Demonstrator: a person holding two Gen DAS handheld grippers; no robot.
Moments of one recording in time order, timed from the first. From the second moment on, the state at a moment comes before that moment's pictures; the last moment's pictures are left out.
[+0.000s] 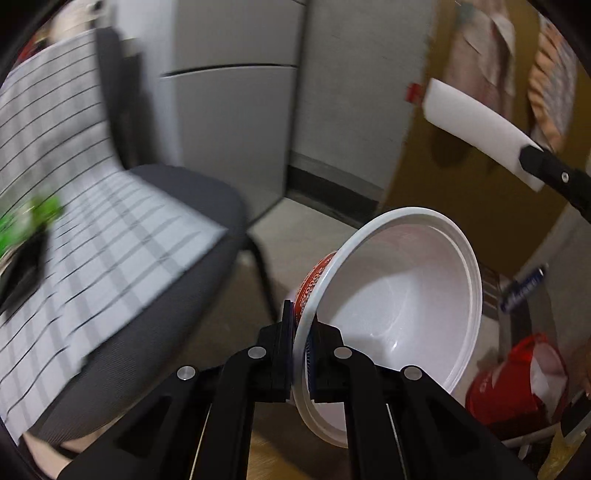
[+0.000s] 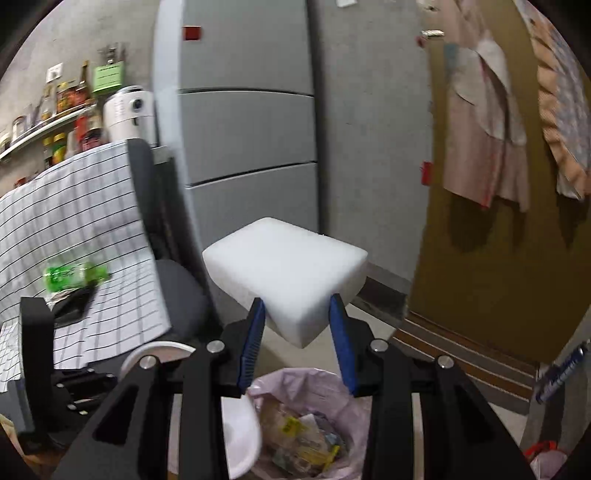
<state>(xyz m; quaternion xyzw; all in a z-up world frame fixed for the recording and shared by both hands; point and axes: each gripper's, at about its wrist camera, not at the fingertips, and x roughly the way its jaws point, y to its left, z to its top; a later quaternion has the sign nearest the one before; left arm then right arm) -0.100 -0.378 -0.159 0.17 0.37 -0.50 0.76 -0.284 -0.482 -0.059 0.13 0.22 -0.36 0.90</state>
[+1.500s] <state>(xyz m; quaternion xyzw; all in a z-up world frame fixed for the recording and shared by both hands) -0.032 -0.314 -0.142 0.10 0.36 -0.42 0.82 -0.249 -0.491 -0.129 0.18 0.32 -0.33 0.87</state>
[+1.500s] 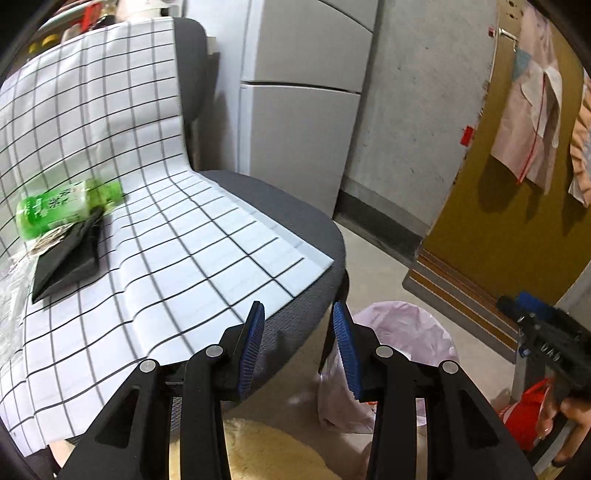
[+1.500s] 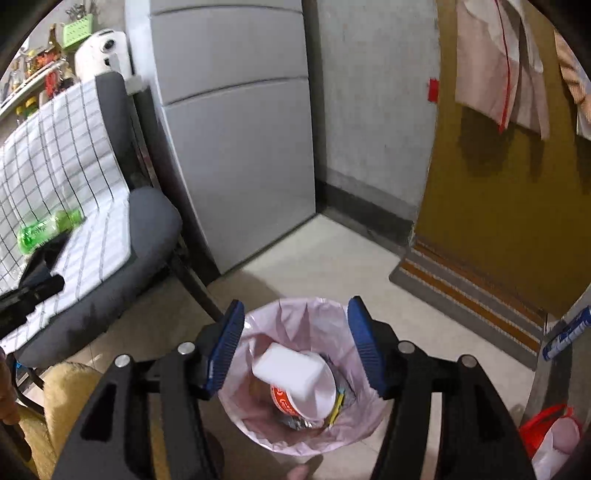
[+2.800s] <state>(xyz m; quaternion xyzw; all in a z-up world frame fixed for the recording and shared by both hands) 0.091 -0.052 -0.111 -0.02 0.35 -0.15 0.92 0.019 -0.274 -0.047 0.00 0.31 0.02 0.95</state>
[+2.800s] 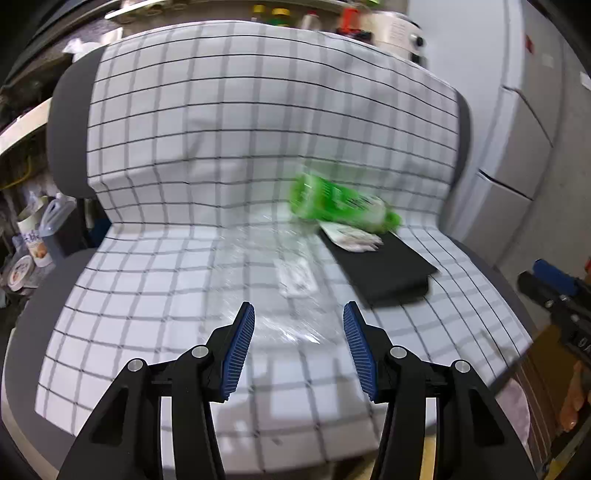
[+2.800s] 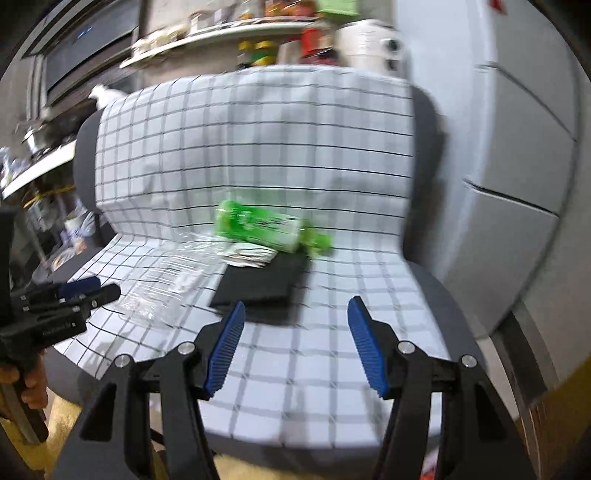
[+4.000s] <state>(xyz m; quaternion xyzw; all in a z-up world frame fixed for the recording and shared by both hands) 0.191 -0.018 -0.137 -0.05 0.38 -0.12 0.92 0.209 -0.204 -0.121 -0.15 0.41 0.04 0.90</state>
